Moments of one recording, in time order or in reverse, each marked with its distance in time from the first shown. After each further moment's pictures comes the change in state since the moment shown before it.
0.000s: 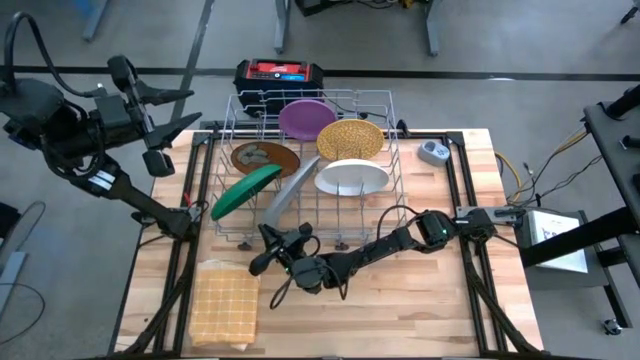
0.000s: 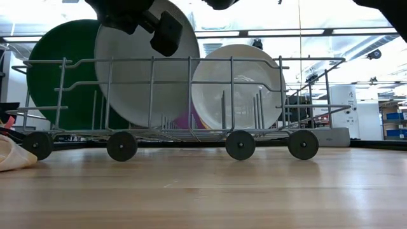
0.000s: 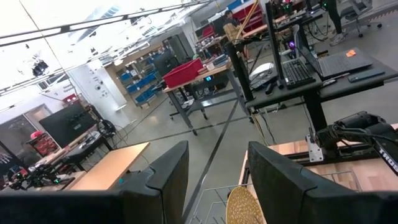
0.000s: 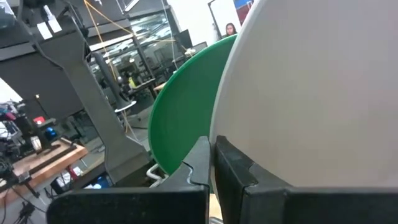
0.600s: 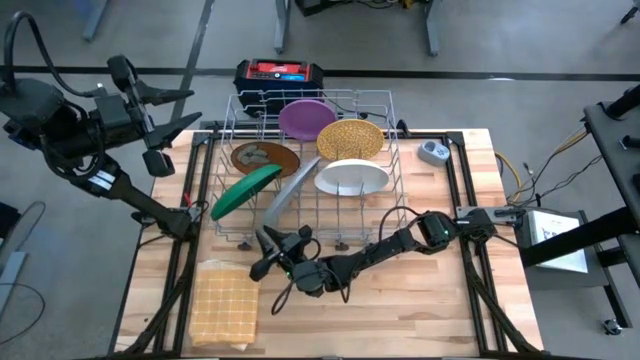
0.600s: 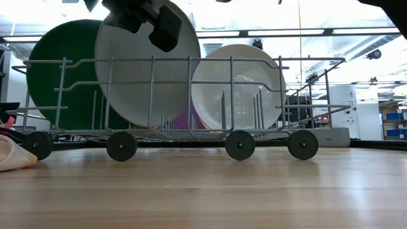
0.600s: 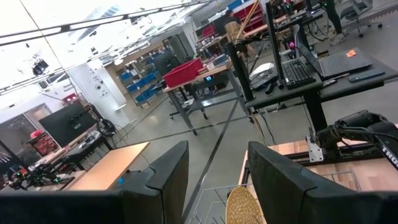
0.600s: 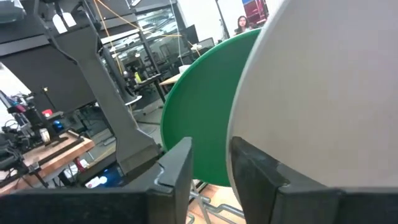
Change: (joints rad) left arm 0.000 0.001 0.000 0.001 0.000 -0.003; right arm 0.016 -0.008 0.000 -0.010 -0.012 0.001
